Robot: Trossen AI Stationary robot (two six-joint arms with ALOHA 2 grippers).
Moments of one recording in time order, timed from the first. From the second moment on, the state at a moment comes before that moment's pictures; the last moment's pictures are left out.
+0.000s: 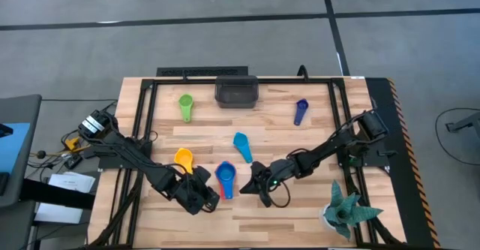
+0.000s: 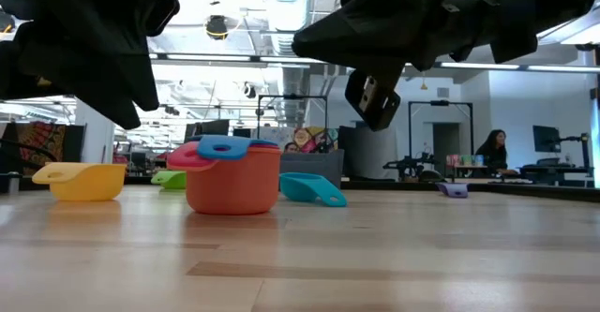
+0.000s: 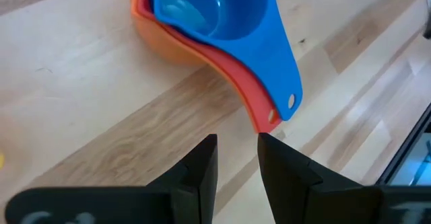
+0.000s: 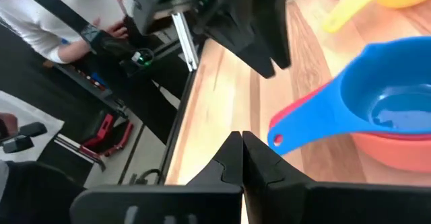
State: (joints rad) left arm -0.63 1.61 0.97 -0.30 -0.43 -1.53; right arm 0.35 1.82 0.80 0.75 -0.03 0.63
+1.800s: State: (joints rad) left arm -0.63 1.61 0.97 -0.42 -0.40 -1.53; right arm 0.31 1.97 0.99 0.45 -0.03 0.71
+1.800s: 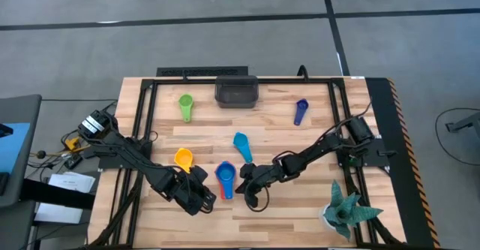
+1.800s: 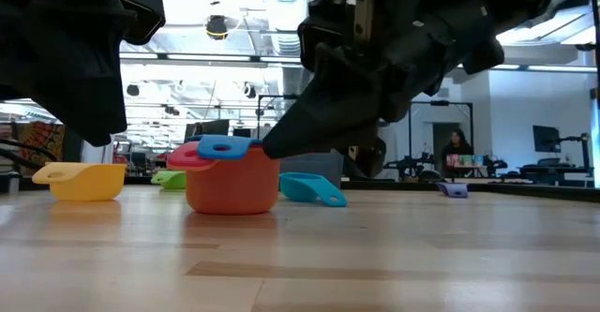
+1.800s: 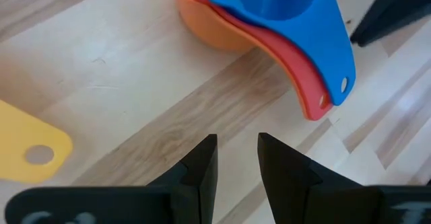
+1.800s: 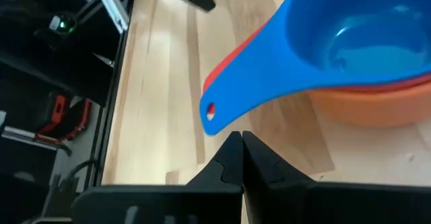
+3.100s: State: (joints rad) left arm -0.60 1.64 0.97 -0.39 -0.47 -1.48; right arm 0.27 1.97 1.02 0.39 -0.06 0.65
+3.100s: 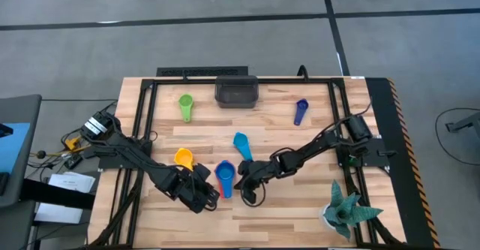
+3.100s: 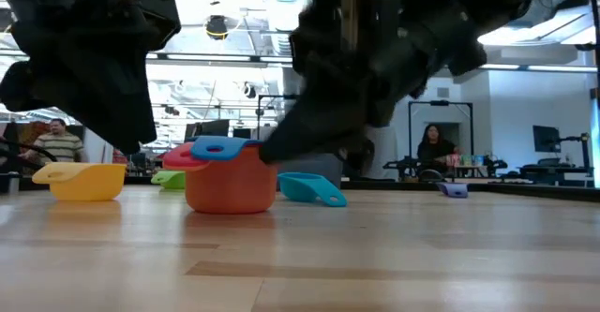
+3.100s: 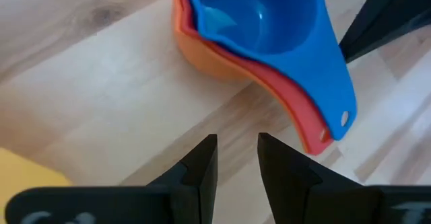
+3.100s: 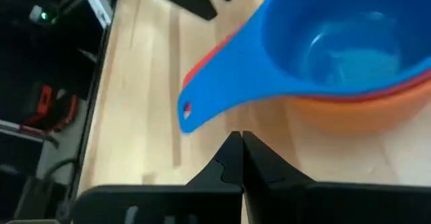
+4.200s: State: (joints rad) left arm -0.57 1.58 0.97 -0.43 -0.38 -1.41; right arm 0.26 2.00 1.08 0.39 -0.13 0.67
